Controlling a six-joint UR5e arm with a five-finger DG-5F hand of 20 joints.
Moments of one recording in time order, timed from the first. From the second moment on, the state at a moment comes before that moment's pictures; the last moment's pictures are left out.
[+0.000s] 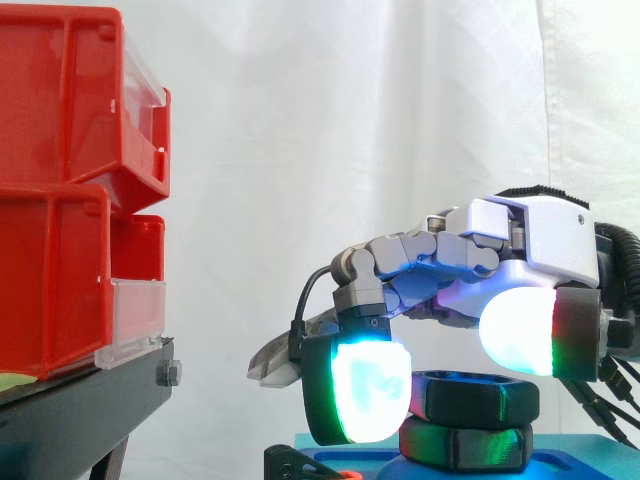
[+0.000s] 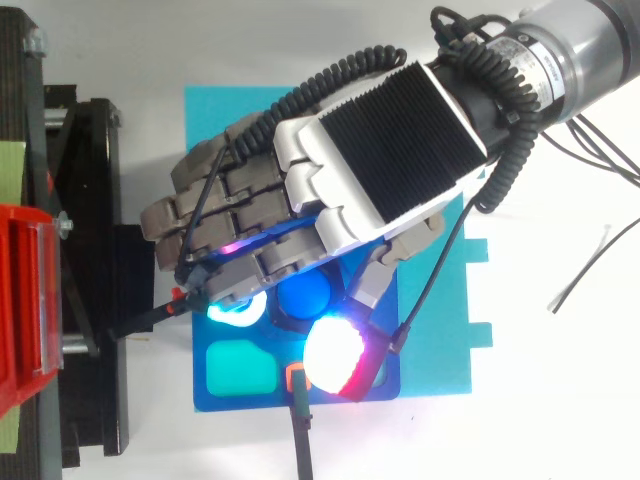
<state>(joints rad) -0.08 -2.41 -1.11 -2.52 -2.21 -1.25</state>
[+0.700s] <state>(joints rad) -0.11 -2.41 -1.11 -2.51 -2.24 -1.25</state>
